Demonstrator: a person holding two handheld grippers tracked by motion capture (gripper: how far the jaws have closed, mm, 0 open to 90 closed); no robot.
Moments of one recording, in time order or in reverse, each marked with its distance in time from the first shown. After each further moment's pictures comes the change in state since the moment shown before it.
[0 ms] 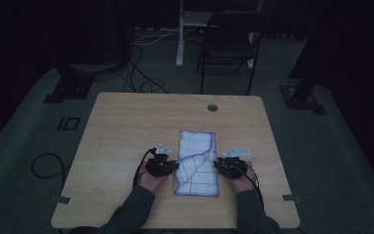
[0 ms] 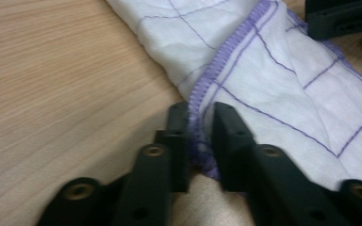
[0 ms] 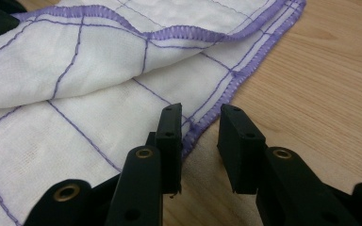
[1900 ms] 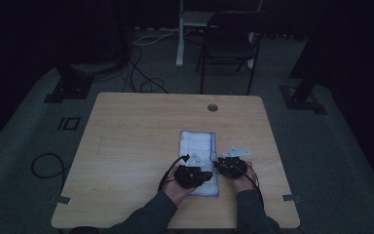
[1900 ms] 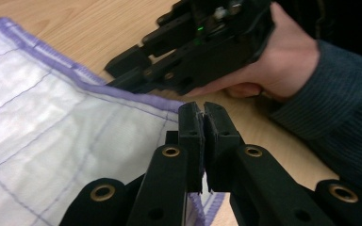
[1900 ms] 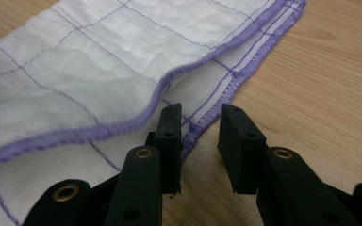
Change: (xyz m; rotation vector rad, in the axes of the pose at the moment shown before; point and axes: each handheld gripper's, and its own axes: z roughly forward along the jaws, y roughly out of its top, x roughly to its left) left arm -0.110 0.035 -0.002 -0.067 -0.248 0.249; right arm -0.001 0.000 0.000 -0.002 0.004 0.003
